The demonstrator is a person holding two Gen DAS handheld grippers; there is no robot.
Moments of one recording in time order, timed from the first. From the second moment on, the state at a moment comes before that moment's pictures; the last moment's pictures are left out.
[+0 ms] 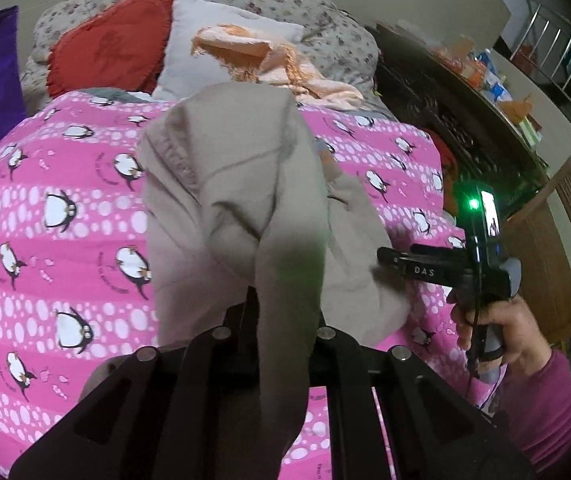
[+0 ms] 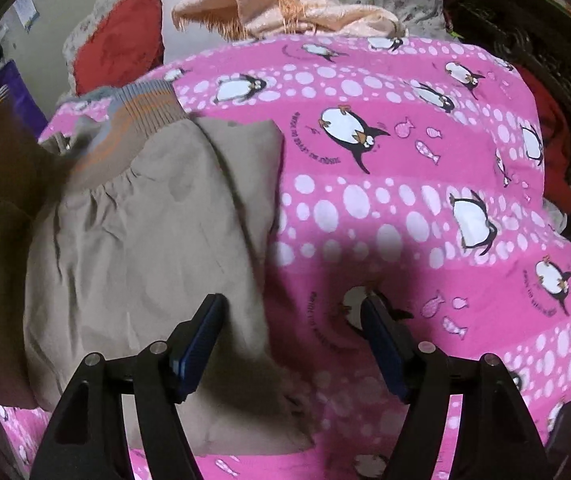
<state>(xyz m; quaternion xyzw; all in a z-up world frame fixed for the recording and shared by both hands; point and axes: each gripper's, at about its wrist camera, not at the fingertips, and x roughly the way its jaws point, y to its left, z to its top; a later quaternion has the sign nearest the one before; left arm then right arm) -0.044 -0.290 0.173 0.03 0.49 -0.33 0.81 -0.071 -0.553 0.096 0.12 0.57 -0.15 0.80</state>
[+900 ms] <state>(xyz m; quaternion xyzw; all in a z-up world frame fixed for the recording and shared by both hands) -0.038 -0.283 0.167 0.00 0.50 -0.33 0.80 -0.115 -0.577 0.090 0.04 0.63 -0.23 0.74</state>
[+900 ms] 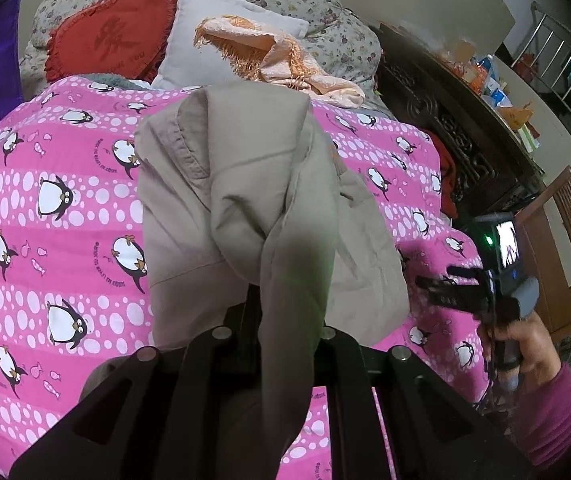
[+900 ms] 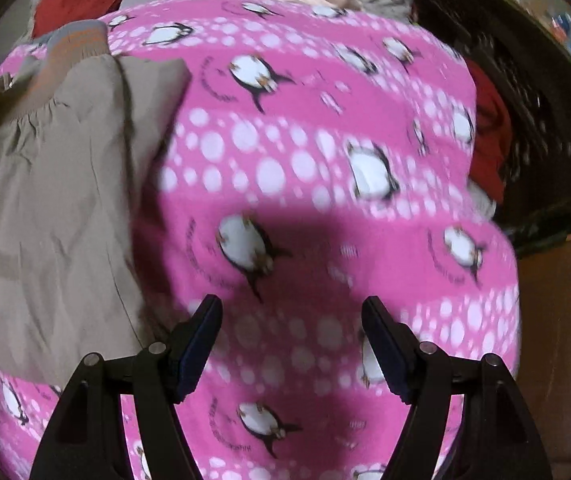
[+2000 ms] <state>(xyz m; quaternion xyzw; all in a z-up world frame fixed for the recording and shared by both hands) -0.073 -0.467 0.099 0.10 0.52 -0.35 0.78 -0.240 -0.611 0.075 0.22 0.56 -0.23 0.76</state>
